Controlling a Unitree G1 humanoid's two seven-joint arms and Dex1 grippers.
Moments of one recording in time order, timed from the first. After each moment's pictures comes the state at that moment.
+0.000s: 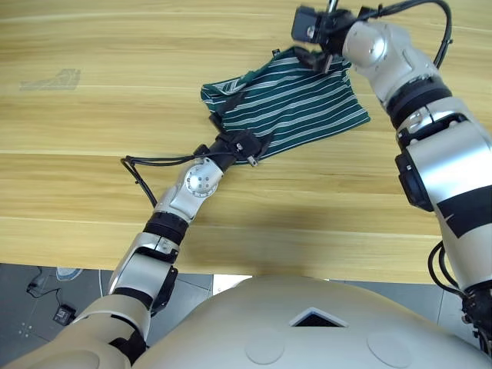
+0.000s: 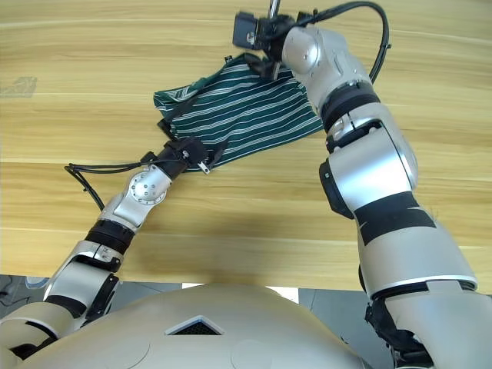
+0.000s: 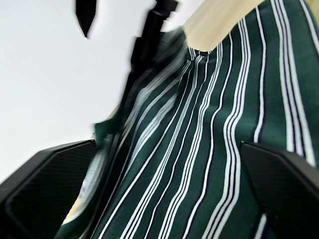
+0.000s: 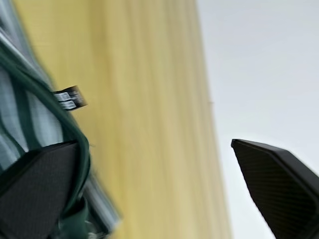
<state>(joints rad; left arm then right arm) -0.24 0.31 -0.38 0.56 0.40 -0.53 -0.09 -1.18 -0.21 0.44 1.33 -0.53 -0.32 0.22</state>
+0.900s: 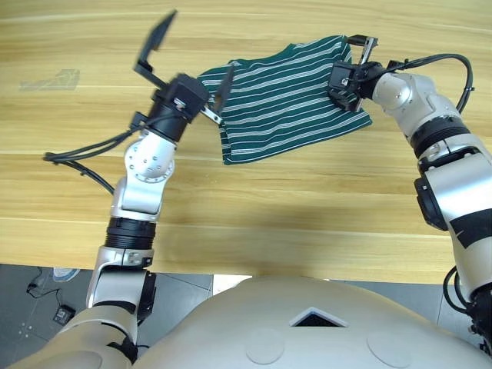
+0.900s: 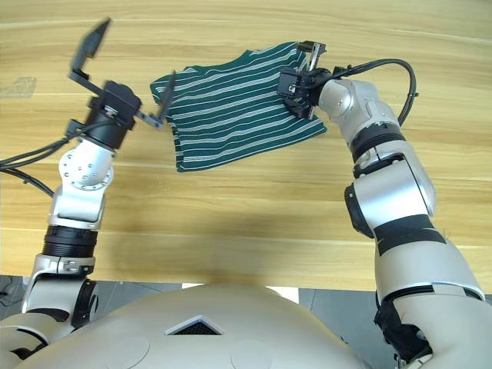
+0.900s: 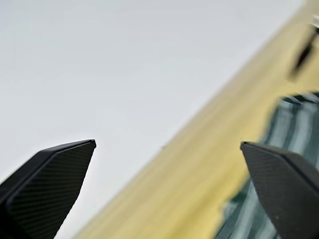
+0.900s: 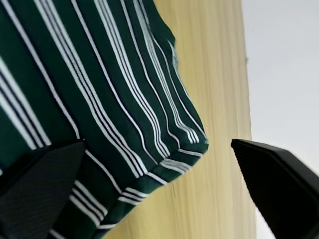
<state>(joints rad) -0.14 0.44 -0.07 -0.02 0.19 -0.34 -0.16 -0.92 -0.38 0.52 1.28 -0.60 -0.42 0.30</state>
